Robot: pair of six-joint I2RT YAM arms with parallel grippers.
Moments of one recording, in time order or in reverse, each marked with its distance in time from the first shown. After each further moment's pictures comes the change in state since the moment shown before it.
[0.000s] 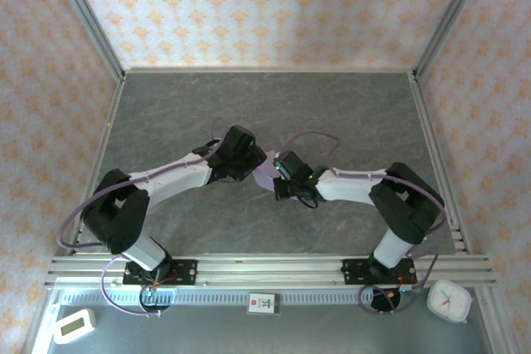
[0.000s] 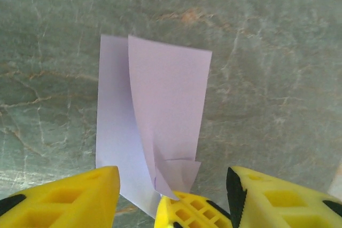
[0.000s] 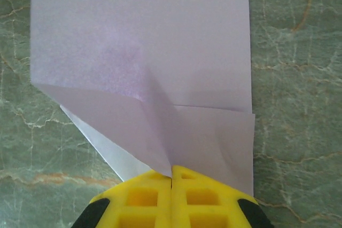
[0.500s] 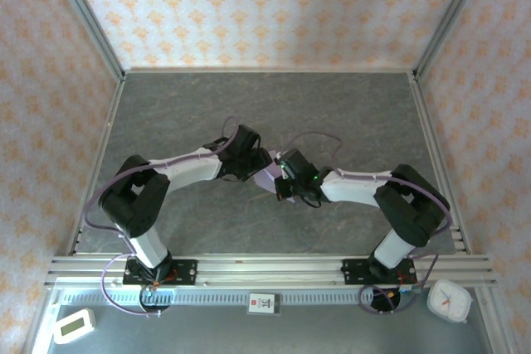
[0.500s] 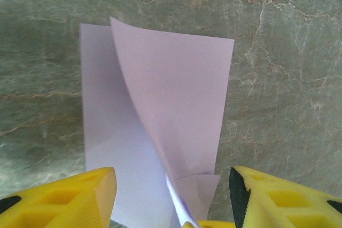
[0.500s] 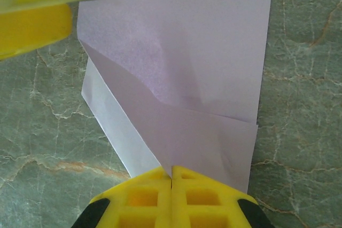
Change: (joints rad) left arm 0.013 0.161 0.057 0.032 0.096 0.116; right arm -0.021 -0.024 -0.030 0.058 -0.072 -0.057
